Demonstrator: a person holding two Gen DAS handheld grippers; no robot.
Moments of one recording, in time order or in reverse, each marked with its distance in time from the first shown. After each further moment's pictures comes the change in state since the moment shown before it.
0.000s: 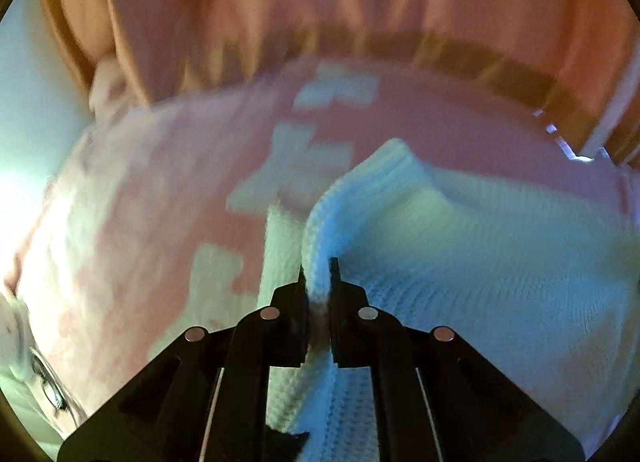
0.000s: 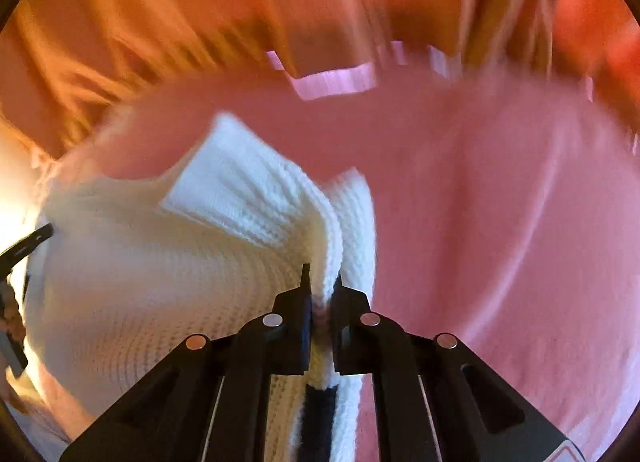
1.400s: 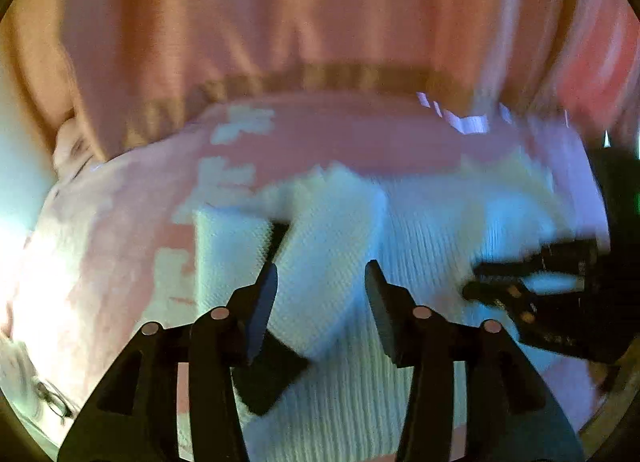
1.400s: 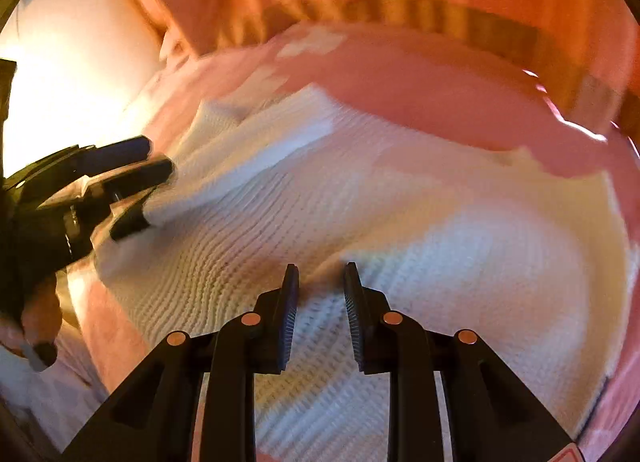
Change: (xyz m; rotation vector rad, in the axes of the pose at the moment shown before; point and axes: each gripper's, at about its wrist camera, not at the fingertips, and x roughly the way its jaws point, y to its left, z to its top) left arm -0.075 -0.060 -0.059 0.279 -0.095 -0.154; right arm 0.016 0.202 -0.044 -0.451 0.077 0.253
